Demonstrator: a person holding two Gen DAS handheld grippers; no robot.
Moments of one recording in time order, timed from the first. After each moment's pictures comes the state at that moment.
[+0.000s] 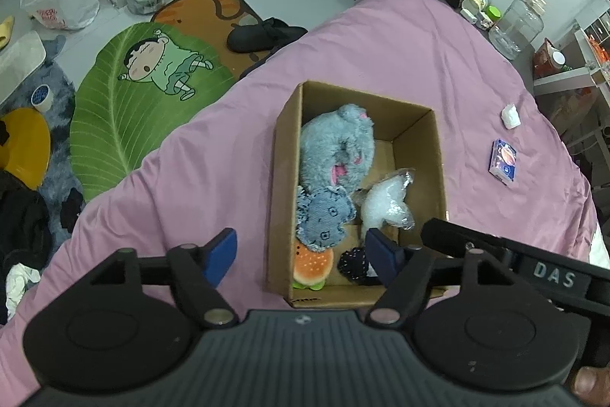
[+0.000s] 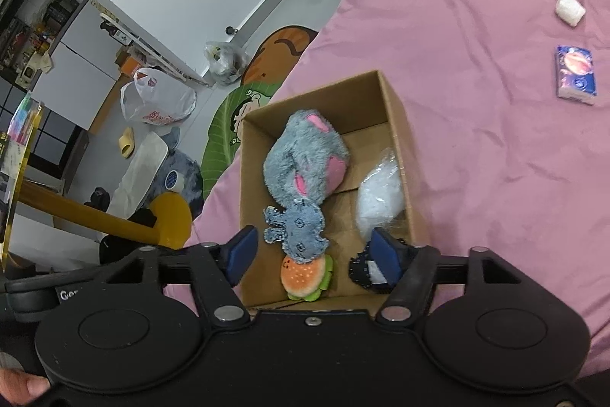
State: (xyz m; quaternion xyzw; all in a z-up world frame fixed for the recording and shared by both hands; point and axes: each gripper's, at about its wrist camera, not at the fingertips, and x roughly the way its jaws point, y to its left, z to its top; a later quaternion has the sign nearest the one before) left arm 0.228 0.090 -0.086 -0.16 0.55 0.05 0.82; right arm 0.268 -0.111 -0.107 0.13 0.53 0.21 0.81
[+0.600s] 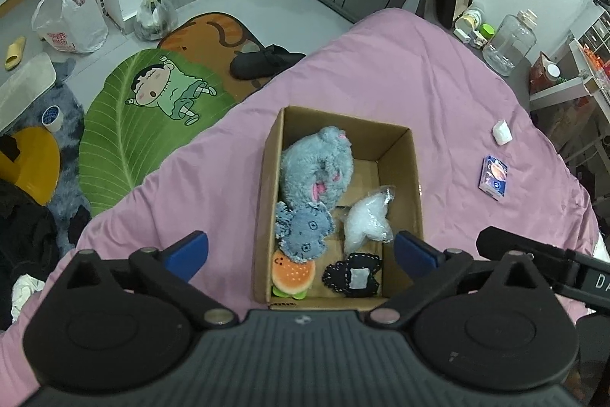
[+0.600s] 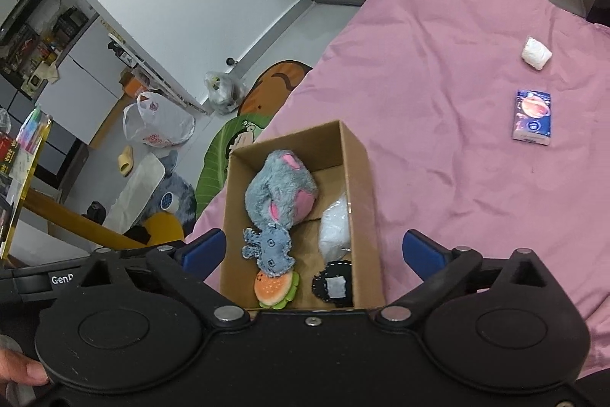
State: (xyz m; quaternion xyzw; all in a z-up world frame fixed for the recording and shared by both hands) left arm 0.220 0.065 -0.061 -0.15 0.52 0.07 0.84; right arm 0.261 -0.158 -0.078 0.12 0.49 0.21 0.84
